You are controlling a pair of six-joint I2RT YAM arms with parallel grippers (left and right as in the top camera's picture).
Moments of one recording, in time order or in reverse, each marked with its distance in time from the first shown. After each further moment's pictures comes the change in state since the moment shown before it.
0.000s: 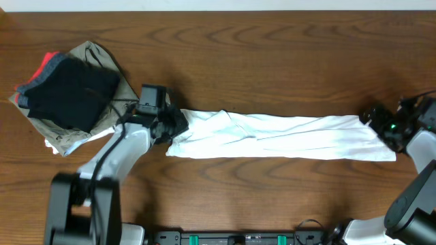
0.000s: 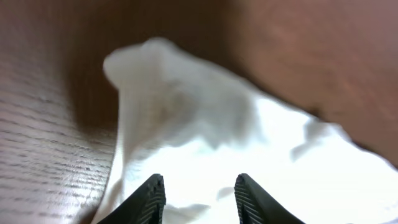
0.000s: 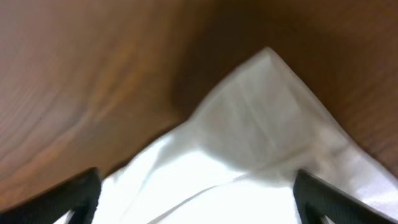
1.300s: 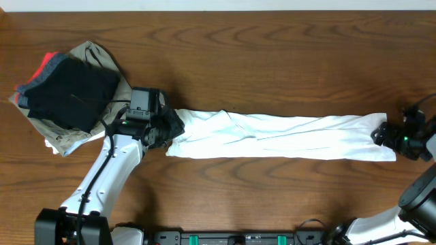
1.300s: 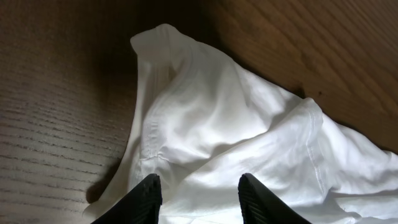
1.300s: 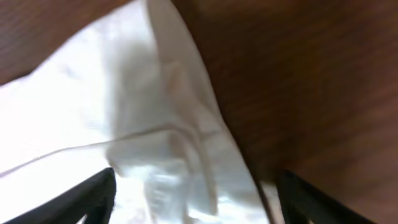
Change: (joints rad) left arm 0.007 -0.145 -0.001 -0.140 -0.021 0.028; right arm -0.129 0.155 0.095 -0.170 0.078 -0.500
